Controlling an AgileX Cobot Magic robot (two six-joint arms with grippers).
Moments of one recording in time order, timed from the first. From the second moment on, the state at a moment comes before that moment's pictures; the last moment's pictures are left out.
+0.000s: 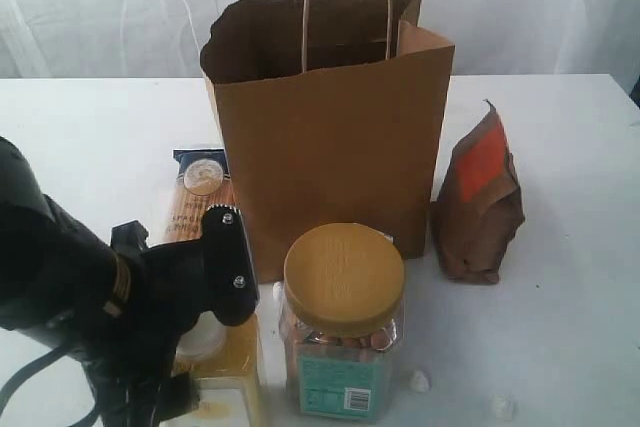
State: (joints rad) left arm -0.93 1.34 -0.78 0.12 0.75 0.35; right arm -0.01 0.01 0.00 -0.02 0.33 0.01
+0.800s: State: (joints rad) left arm -0.93 0.89 -1.18 0.16 0.94 0.33; right arm -0.01 0.01 0.00 -0.02 0.33 0.01
